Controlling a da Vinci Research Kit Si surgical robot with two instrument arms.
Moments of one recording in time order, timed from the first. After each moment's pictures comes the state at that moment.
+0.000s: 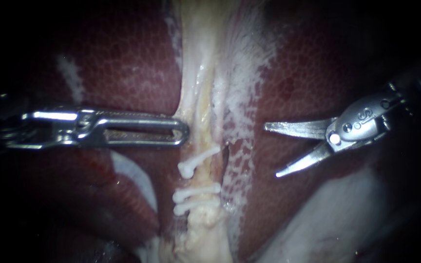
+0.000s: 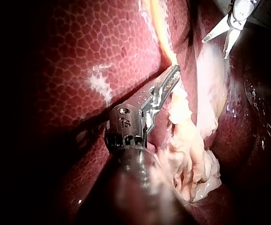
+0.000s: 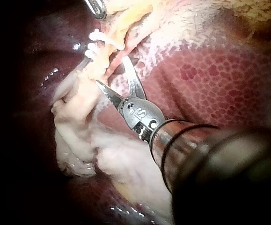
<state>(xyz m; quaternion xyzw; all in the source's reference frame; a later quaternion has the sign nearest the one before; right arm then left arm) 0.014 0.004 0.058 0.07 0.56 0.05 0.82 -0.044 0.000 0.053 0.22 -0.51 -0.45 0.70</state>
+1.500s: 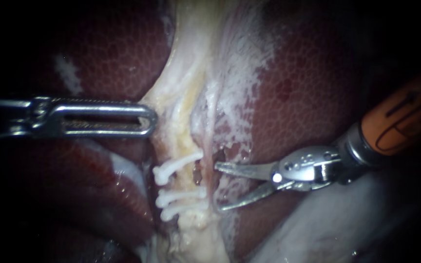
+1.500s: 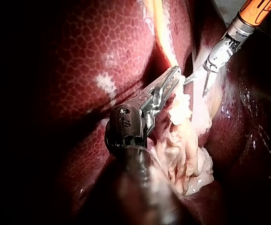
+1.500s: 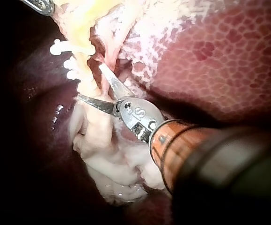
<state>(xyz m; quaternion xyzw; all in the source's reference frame) 0.023 -0.004 0.064 0.27 0.52 0.11 0.81 -0.040 0.002 0.046 0.23 -0.52 -0.46 0.68</state>
